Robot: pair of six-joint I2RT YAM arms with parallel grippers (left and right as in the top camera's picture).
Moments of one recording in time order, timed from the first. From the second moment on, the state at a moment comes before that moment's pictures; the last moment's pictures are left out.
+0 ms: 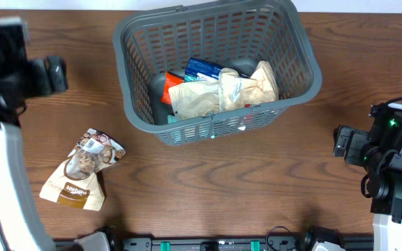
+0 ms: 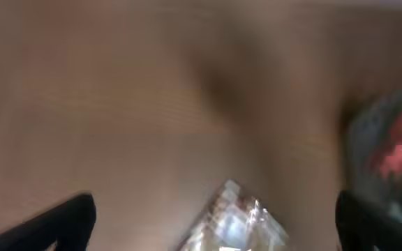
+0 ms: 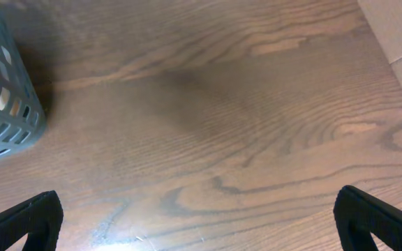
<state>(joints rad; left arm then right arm) 0.35 1.46 1.65 -1.17 0.07 0.20 -0.26 0.89 1.04 -0.98 0.13 -0.06</state>
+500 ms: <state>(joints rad) 0.42 1.77 1.56 -1.44 0.07 0.35 -0.26 0.89 1.04 -0.98 0.13 -0.06</state>
